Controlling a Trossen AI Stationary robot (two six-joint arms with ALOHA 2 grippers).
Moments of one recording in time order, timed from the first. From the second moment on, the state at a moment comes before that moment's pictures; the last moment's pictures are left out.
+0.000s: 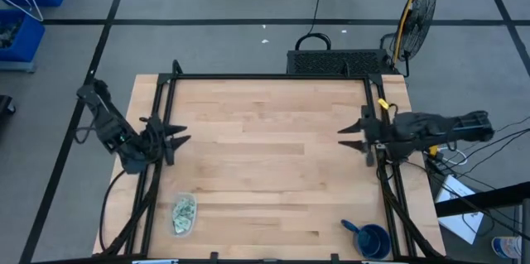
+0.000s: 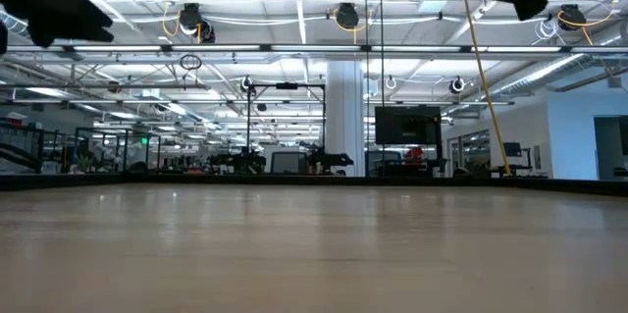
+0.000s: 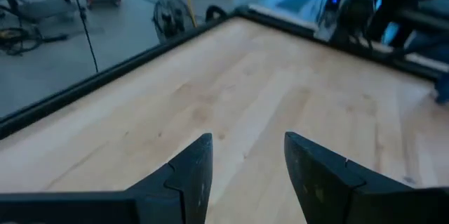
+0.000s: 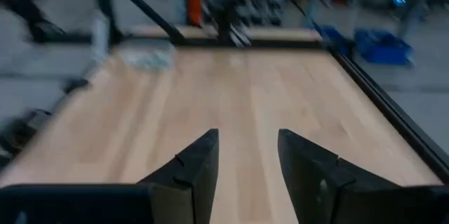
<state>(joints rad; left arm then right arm) -0.85 0.46 0.55 -1.02 -1.10 -1.05 0.16 0.38 0.54 -0.42 0.16 0.03</state>
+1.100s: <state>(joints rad) -0.83 0.12 0.05 0.11 -0.96 -0.06 0.09 0.01 0.02 0.08 0.00 0.15</state>
